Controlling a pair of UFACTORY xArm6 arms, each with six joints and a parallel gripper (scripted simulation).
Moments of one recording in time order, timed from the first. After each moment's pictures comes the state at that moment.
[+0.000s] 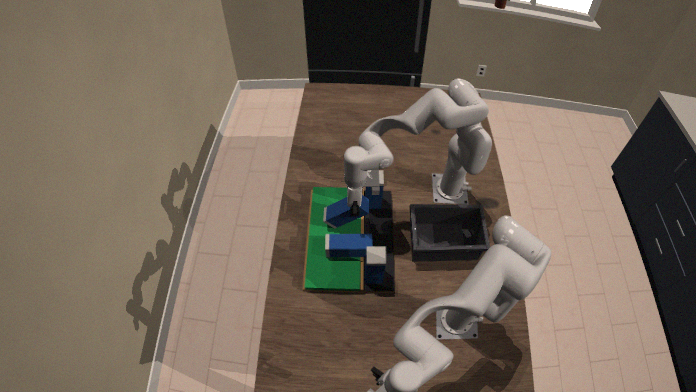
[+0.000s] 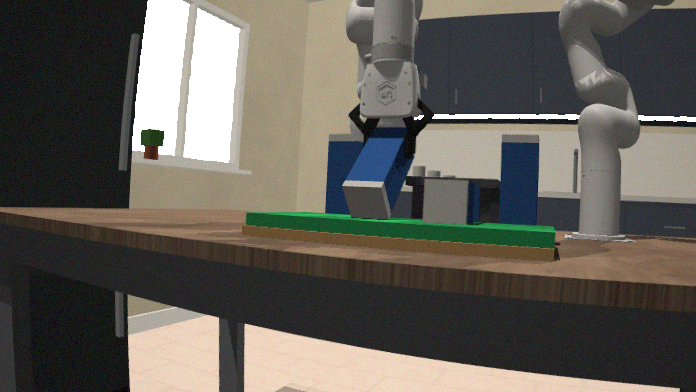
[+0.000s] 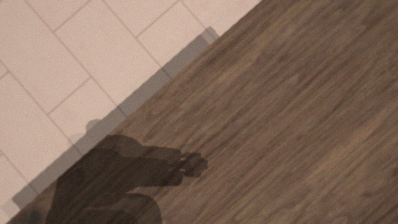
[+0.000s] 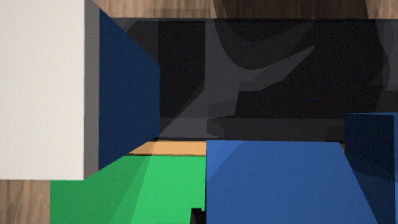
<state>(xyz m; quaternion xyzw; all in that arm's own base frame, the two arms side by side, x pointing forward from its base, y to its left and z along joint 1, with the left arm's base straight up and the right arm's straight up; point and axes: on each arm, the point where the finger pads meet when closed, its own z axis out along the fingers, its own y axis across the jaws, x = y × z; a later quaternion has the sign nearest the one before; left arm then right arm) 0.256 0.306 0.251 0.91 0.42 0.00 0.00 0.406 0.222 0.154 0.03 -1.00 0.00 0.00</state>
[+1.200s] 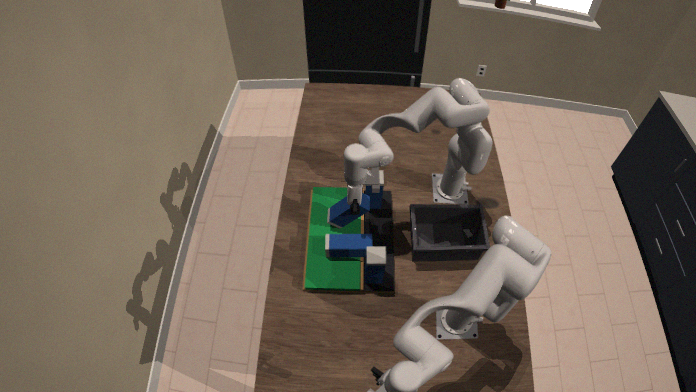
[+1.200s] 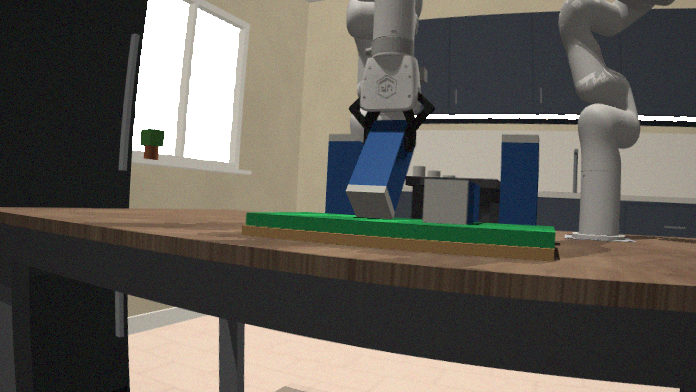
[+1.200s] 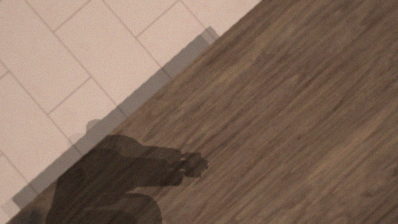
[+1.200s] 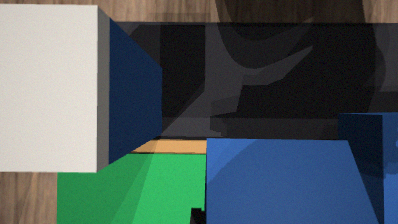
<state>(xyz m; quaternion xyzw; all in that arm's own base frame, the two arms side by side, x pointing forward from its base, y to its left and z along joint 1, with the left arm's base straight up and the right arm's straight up) 0.256 0.306 0.251 0.91 0.42 0.00 0.00 0.406 0.222 0.166 0.03 -1.00 0.00 0.00</state>
